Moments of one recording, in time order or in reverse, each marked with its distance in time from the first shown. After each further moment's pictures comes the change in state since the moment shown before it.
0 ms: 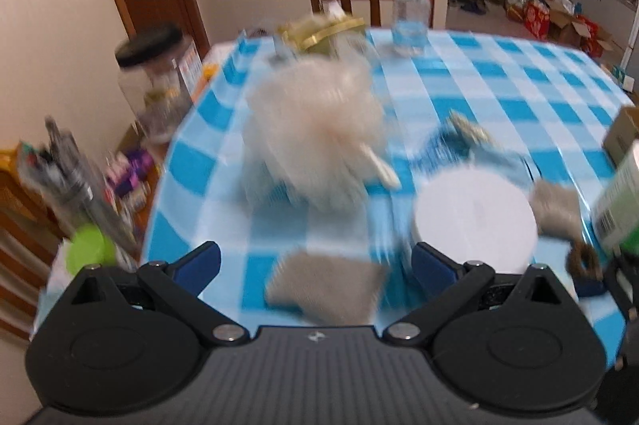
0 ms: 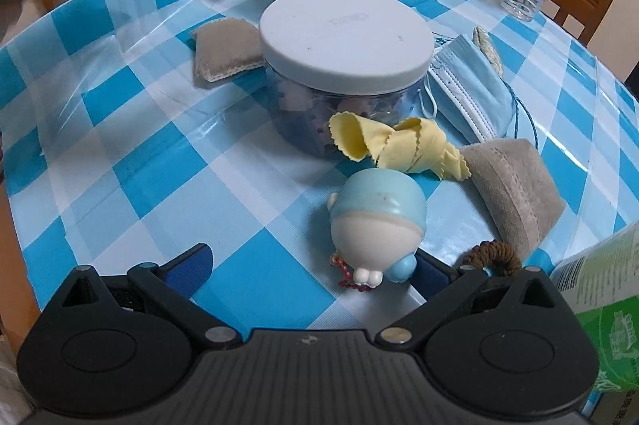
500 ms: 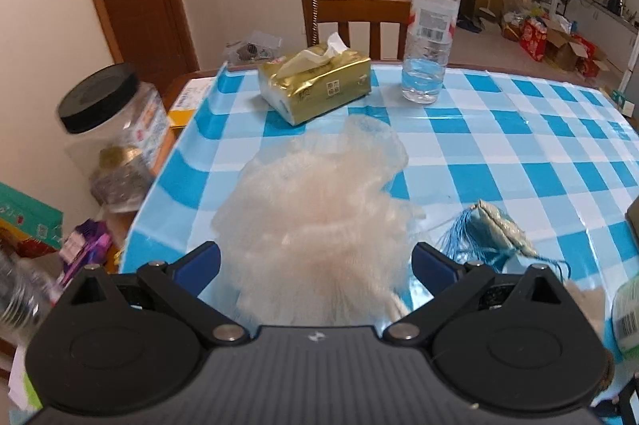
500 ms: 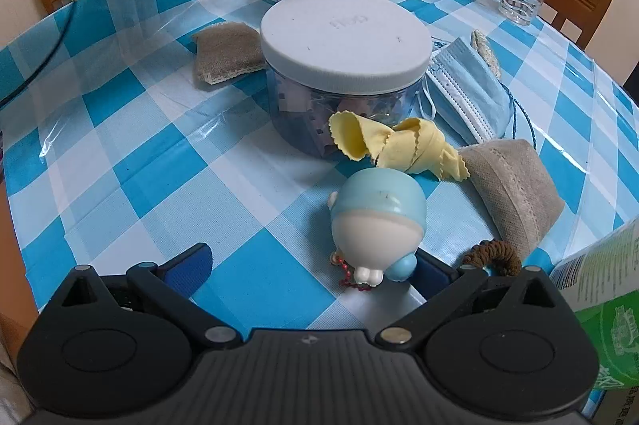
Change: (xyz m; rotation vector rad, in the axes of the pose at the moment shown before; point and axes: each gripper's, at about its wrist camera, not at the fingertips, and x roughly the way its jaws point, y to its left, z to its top) left arm 0.079 0.002 0.076 -0.018 -0.021 -0.061; right arm -0.002 0.000 -0.003 0.001 -0.026 -0.004
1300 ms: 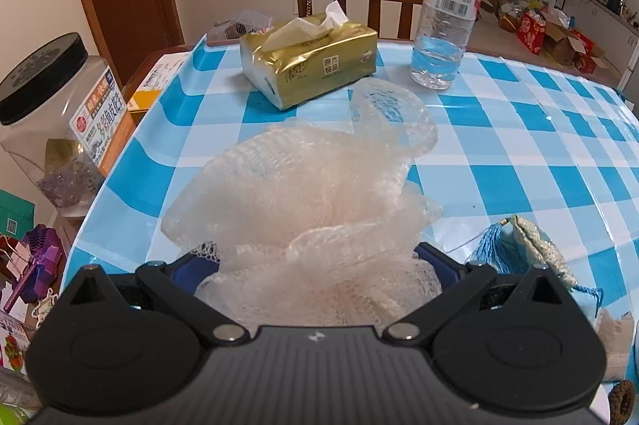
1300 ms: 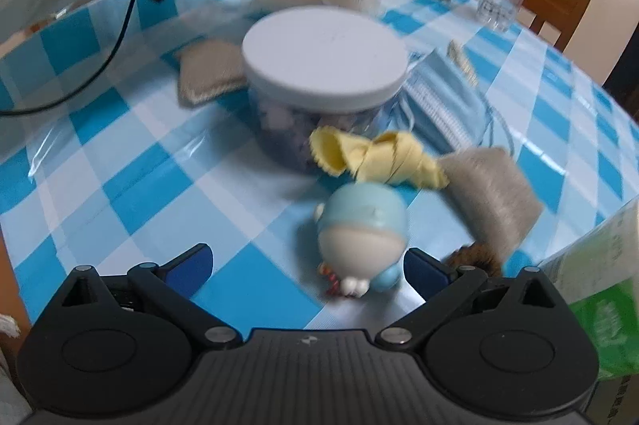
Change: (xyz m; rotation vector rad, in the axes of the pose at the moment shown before) left arm 0.061 0.006 0.009 -0.030 0.050 -0.034; right arm -0.008 -0.001 0.003 0.035 -0.050 -0.062
